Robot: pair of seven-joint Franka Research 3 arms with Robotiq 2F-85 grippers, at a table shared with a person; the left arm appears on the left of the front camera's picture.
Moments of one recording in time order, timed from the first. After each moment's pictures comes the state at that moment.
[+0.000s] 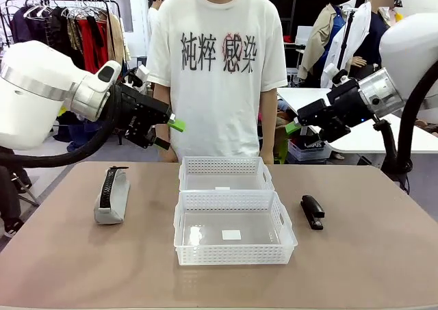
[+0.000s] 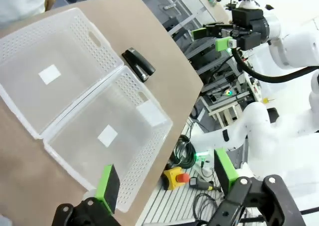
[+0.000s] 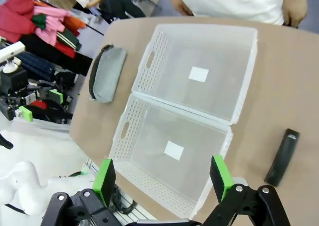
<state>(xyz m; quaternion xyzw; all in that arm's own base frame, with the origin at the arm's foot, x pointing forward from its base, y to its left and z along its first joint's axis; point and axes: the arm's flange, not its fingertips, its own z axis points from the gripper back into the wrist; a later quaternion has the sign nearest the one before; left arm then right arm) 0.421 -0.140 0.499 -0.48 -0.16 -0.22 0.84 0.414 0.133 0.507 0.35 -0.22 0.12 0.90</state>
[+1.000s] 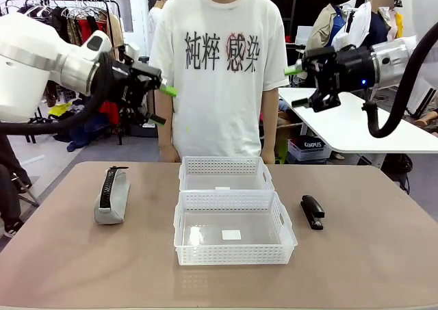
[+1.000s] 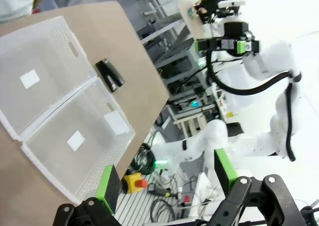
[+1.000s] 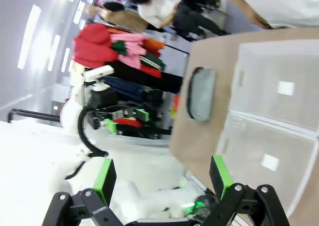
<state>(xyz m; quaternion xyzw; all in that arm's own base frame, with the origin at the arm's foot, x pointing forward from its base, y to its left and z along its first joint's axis) 0.447 -0.121 0.556 -0.55 -0.11 -0.16 0.81 0.432 0.133 0.579 0.57 -0.17 0.03 0.80</state>
